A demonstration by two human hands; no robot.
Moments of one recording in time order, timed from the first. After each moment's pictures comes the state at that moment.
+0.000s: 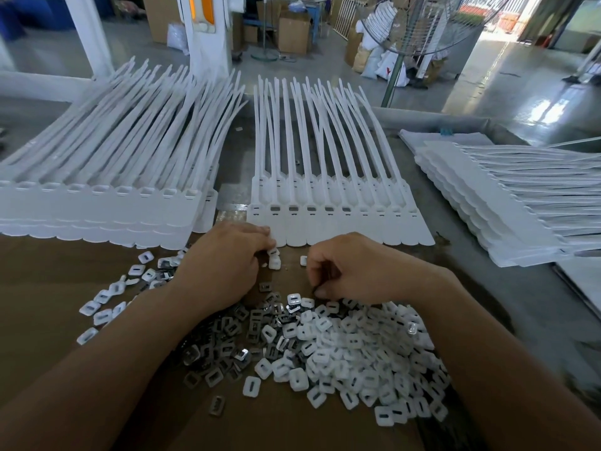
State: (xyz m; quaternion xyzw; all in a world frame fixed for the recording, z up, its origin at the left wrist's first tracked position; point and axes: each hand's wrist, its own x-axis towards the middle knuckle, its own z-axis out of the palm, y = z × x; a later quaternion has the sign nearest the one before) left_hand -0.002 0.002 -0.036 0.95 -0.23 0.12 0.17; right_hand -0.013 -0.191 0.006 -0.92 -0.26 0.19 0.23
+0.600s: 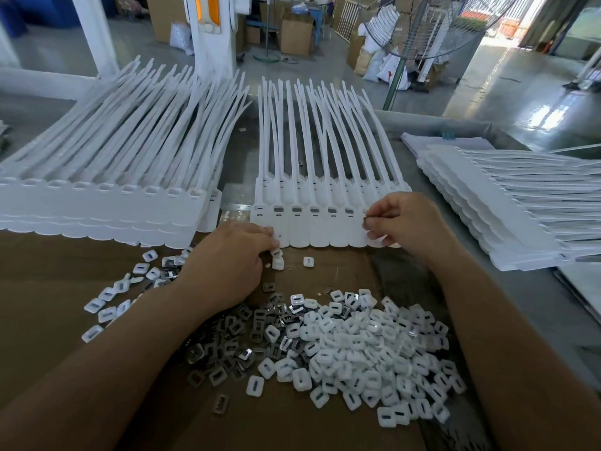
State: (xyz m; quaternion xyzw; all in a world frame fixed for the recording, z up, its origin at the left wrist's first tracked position) left_hand -0.001 0.003 -0.039 0.95 -0.23 0.12 0.18; right_hand 0.025 -0.240 -0.006 -0.90 0.02 -0.03 0.43
